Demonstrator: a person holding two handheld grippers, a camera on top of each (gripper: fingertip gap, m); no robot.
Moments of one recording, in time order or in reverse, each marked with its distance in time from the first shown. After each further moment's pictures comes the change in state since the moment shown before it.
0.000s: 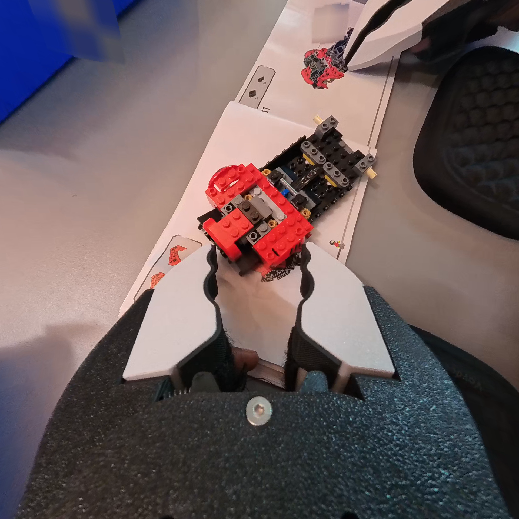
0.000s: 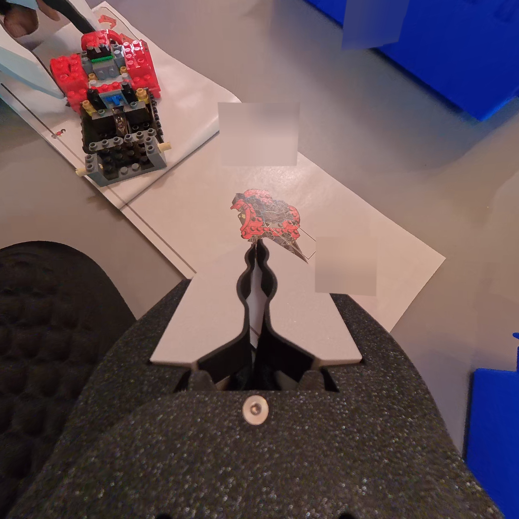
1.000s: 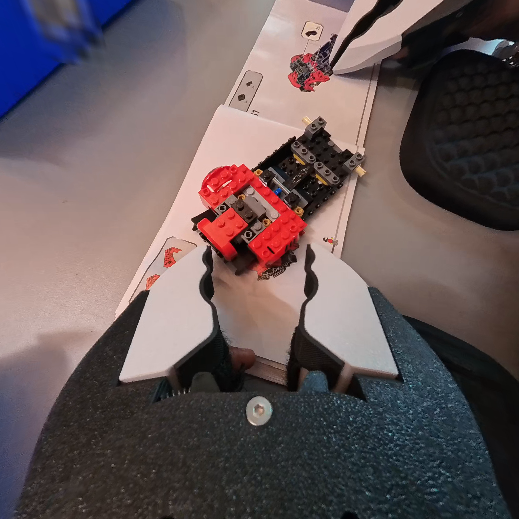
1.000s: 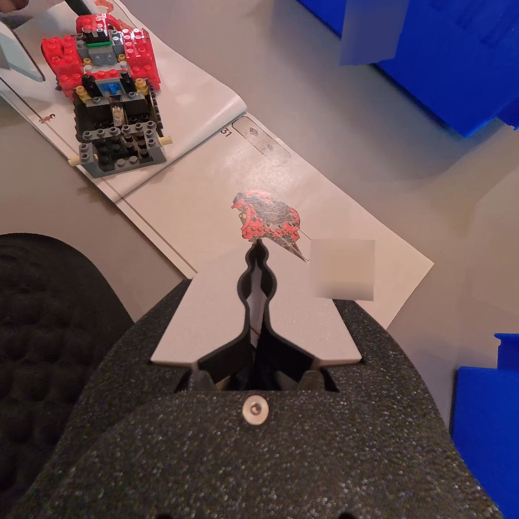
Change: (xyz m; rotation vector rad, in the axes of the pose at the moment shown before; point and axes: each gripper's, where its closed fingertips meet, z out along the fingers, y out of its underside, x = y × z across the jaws) left arm 0.003 0.000 -0.001 0.022 0.047 0.018; right arm 0.000 0.000 0.000 0.002 0.047 -0.065
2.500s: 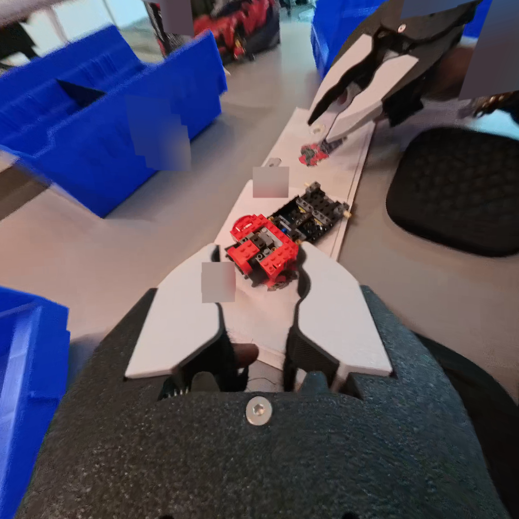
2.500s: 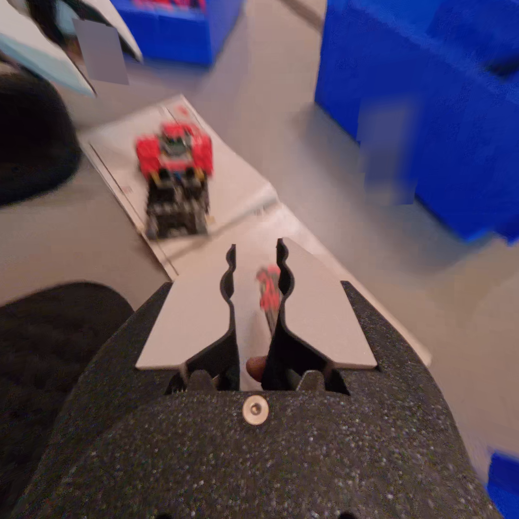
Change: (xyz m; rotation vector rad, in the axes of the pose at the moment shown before) left arm 0.003 -0.034 -0.050 0.246 -0.170 0.105; right arm -0.017 -0.060 -0.003 0.180 -0.132 -0.086
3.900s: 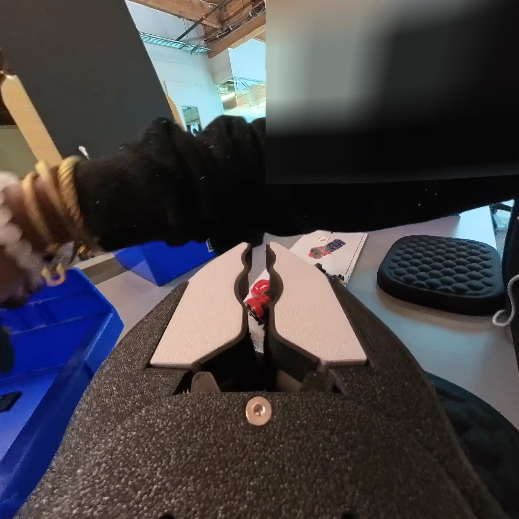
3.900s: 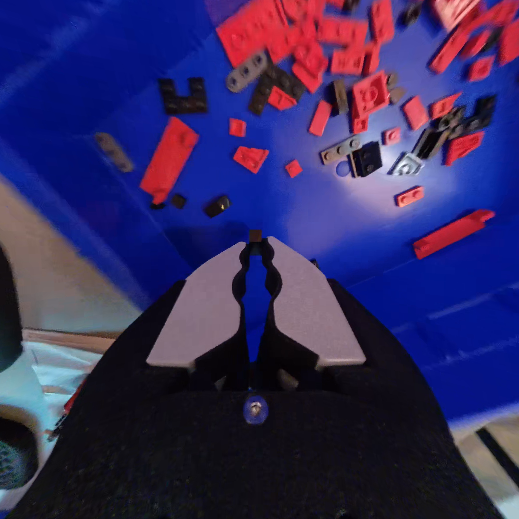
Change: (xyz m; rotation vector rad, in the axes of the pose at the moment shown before) left arm 0.000 -0.034 -0.069 0.555 -0.152 0.016; right arm -0.129 -0.180 0.330 -0.830 -0.527 -0.761
